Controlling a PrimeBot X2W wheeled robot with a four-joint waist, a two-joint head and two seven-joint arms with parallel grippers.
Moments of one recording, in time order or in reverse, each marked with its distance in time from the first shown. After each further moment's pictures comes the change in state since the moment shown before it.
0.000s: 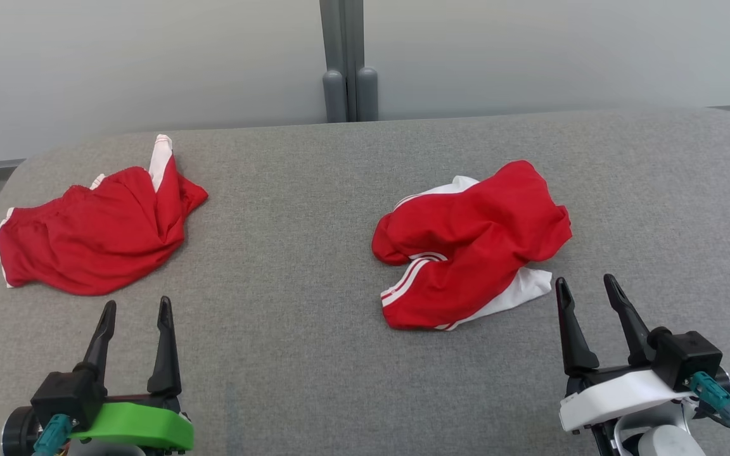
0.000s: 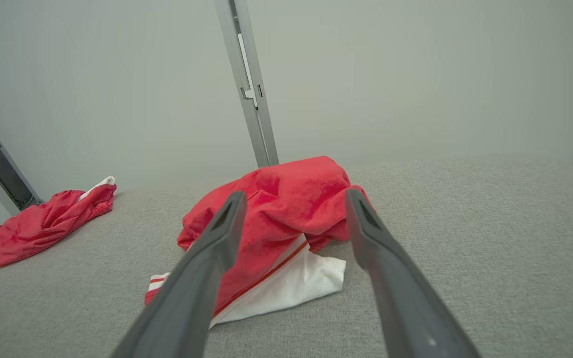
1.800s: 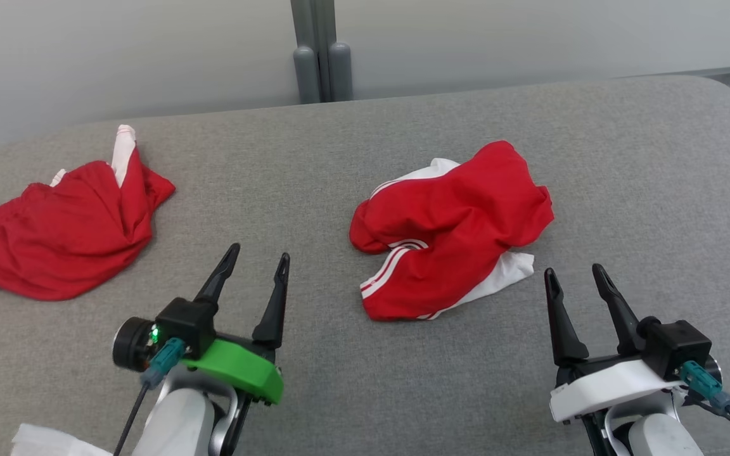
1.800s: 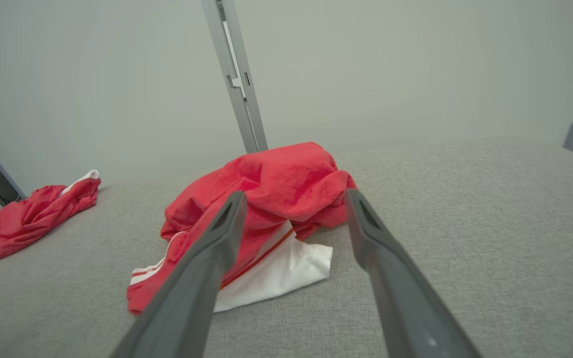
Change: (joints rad) left arm -0.217 -0.075 -0.206 0.175 0.072 -0.085 0.000; right arm -0.030 0.000 0.026 0.012 0.003 0.000 0.000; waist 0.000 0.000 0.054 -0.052
